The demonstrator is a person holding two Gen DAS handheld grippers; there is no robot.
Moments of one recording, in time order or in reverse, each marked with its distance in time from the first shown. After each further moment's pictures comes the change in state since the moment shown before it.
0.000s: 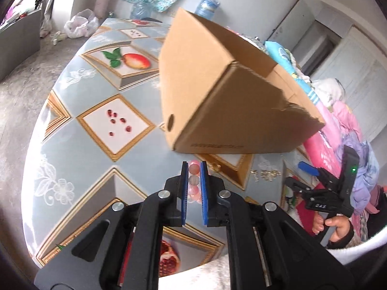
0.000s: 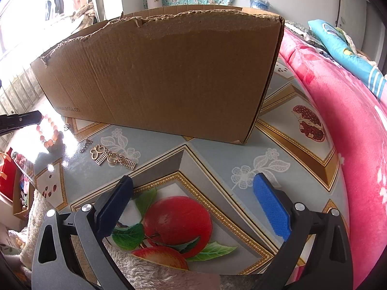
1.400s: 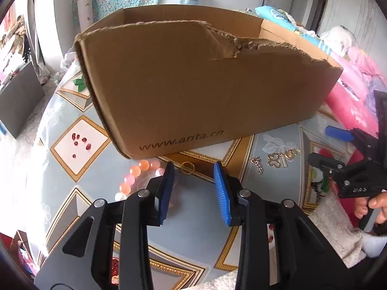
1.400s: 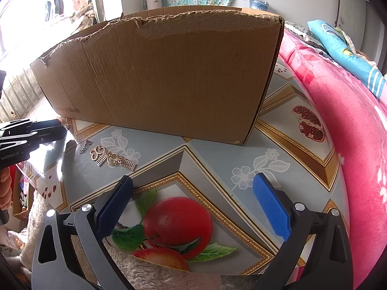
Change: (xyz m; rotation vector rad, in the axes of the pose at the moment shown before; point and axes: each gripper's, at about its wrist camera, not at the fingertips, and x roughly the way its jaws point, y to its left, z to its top) left arm 0.043 -0.061 -0.010 0.285 0.035 0.216; right arm 0.000 0.000 0.001 0.000 -0.004 0.000
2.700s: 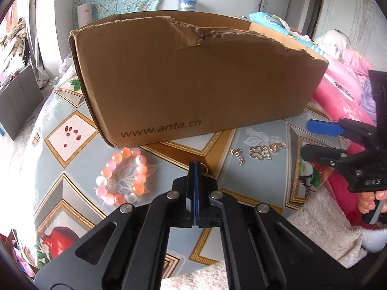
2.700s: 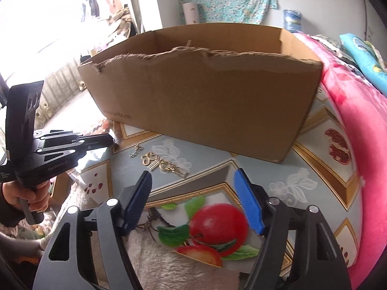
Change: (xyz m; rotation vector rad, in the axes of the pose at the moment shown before) left arm -0.014 -0.008 -0.025 0.001 -0.062 -0.039; right arm -0.015 0.017 0.013 -0.108 -0.038 0.226
